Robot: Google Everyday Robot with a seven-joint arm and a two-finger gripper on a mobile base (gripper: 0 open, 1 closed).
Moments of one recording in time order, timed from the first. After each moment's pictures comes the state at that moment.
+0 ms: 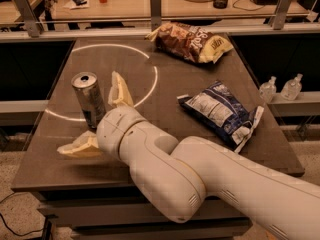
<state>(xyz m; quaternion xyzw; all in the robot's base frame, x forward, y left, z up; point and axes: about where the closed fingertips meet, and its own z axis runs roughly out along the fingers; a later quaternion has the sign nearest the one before) 0.460 0.151 0.902 -0.45 0.59 0.13 0.66</state>
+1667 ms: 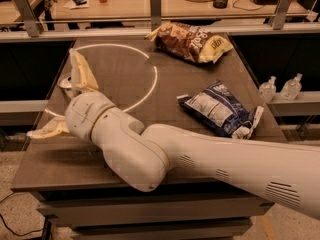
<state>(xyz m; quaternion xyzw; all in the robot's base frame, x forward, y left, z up) 0.483 0.226 0.938 -0.49 0.42 0.12 0.76</state>
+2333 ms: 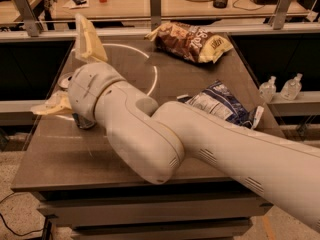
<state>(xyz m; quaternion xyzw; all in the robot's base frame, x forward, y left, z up) 0.484 0.191 1.002 -0.49 0.44 0.06 0.75</state>
